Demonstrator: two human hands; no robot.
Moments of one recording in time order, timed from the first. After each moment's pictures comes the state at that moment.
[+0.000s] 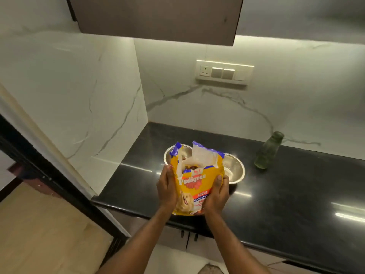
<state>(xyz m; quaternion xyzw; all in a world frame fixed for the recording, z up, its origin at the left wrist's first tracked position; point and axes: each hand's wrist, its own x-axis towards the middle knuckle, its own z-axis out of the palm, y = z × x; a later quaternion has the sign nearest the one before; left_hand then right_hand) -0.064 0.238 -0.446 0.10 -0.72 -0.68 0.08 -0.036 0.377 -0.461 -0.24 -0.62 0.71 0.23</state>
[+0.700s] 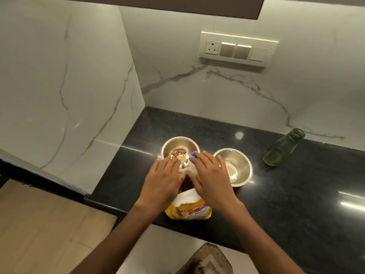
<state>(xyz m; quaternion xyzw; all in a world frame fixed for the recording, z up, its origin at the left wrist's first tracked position) -0.123 0.220 -0.406 -0.21 -0.98 -0.03 0.01 -0.122 0.415 -0.414 0.12 -0.98 0.17 0.06</state>
